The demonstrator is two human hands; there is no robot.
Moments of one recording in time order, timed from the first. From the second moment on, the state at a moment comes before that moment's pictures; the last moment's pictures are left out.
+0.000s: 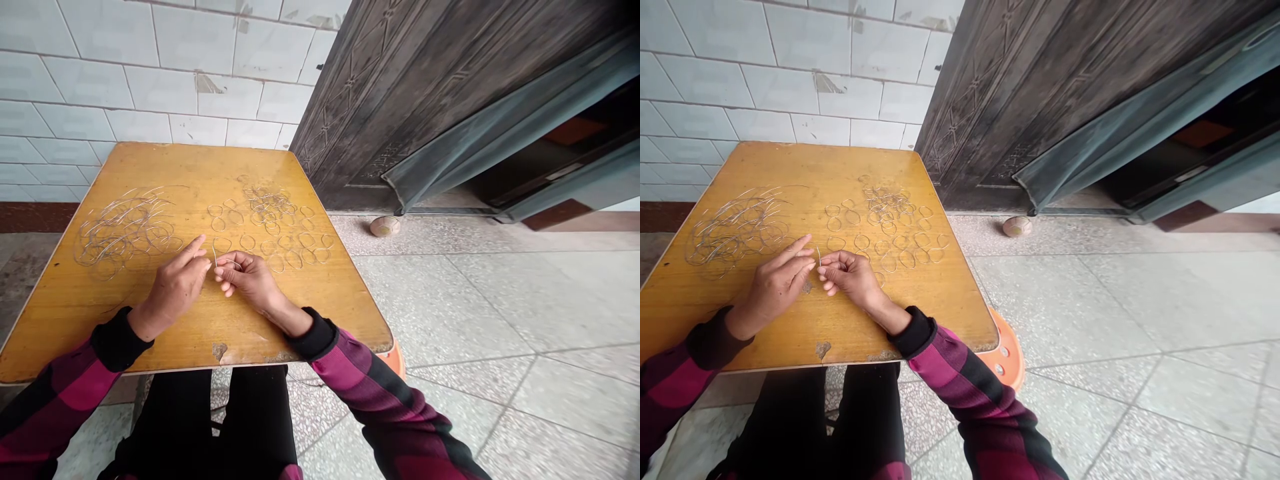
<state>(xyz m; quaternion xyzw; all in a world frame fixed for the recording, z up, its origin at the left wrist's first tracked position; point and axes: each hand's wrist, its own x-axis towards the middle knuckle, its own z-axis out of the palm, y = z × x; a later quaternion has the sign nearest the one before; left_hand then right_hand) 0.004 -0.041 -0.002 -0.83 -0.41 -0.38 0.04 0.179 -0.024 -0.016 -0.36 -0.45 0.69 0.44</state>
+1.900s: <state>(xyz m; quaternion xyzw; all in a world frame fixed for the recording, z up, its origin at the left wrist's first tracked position) -0.016 -0.030 0.003 -0.85 -0.37 -0.36 0.02 0.338 -0.124 -0.012 -0.65 -0.68 0.15 0.30</state>
